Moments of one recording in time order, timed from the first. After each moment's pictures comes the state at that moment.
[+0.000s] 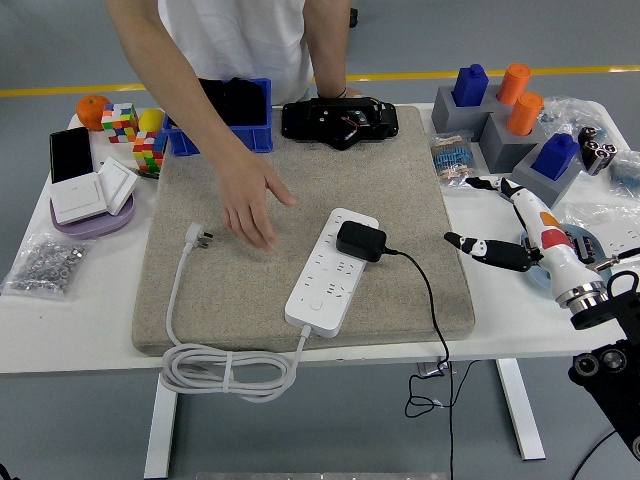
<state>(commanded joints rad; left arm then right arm) -0.17 0.05 -1.39 -0.18 1.81 -0.16 0.32 0.11 -0.21 1.27 1.34 -1.78 -0.25 0.23</state>
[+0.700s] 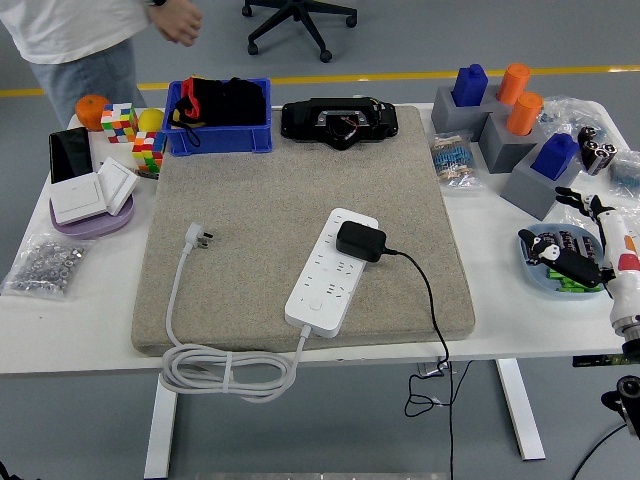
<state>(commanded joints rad) -0.18 0.06 -1.38 -0.18 1.81 -0.16 0.31 -0.03 -0.10 1.53 1.38 -1.75 -0.24 0.21</state>
